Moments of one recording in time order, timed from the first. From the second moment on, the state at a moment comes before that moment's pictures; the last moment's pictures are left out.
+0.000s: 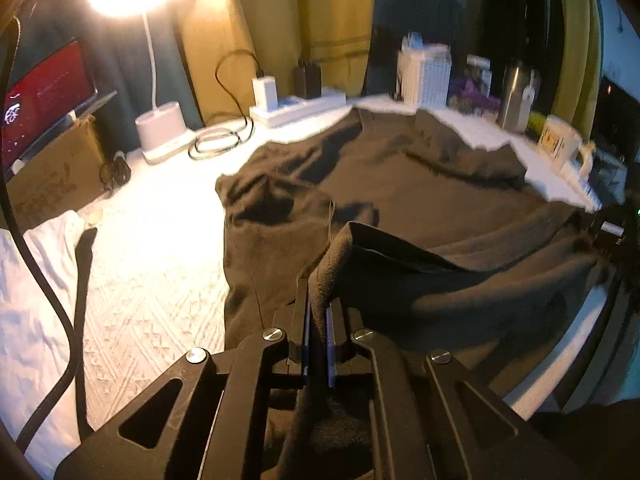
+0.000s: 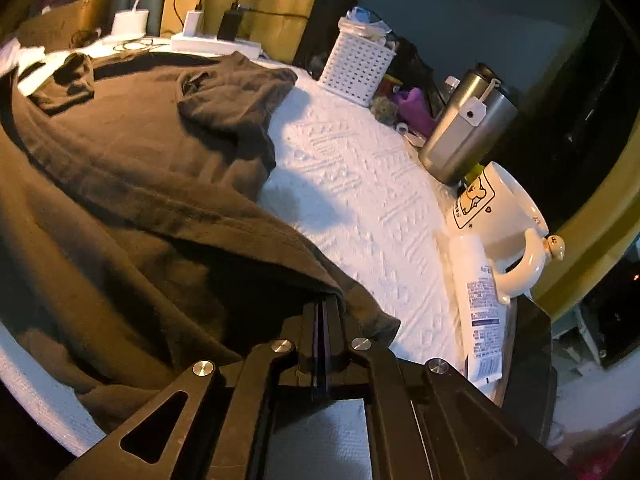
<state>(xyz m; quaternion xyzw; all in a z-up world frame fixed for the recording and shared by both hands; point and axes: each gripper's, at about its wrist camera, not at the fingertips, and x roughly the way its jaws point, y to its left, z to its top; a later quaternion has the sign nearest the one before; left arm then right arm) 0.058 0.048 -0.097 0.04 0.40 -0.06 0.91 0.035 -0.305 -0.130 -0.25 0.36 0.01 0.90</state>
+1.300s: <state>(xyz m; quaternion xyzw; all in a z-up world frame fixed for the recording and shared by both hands) 0.057 0.044 -0.121 0.05 0.42 -0.07 0.90 0.001 -0.387 -0.122 -0.09 0.36 -0.10 0.92</state>
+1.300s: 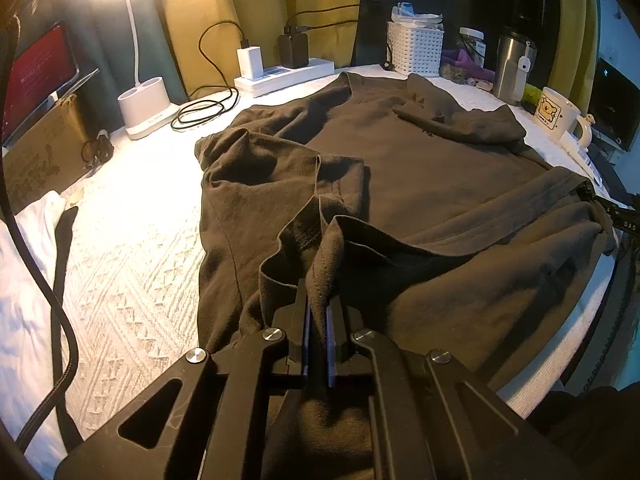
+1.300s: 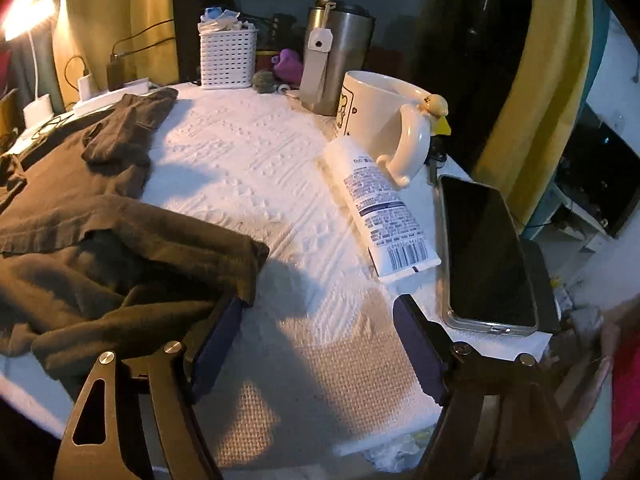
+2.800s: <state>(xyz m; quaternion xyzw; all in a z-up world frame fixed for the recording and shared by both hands) 0.050 0.075 -0.019 0.04 0.29 -0.07 0.95 0.049 -0.296 0.016 -0.09 0.19 0.08 0.97</state>
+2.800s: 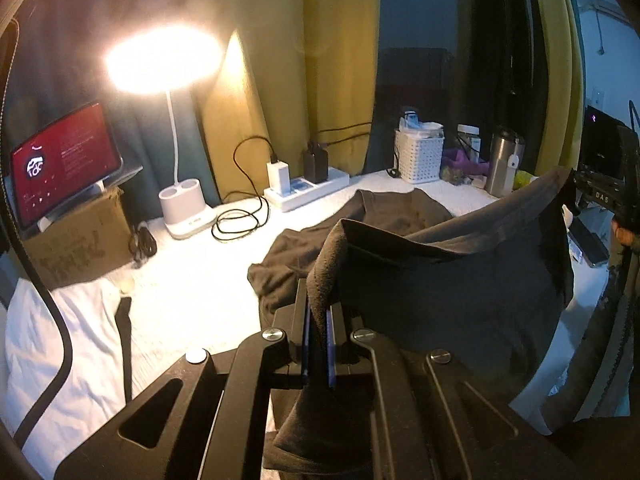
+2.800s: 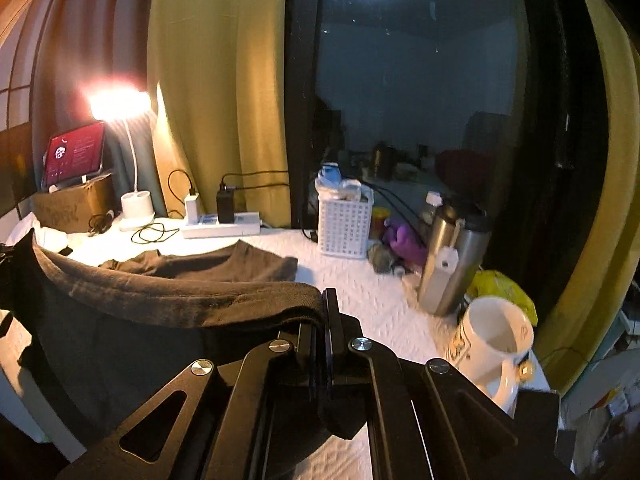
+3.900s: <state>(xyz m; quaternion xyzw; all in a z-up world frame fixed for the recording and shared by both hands) 0.219 0.131 -0.089 0.02 0.38 -0.06 0.92 0.282 -0.231 -0.028 -0.13 0.28 0.12 0.94</state>
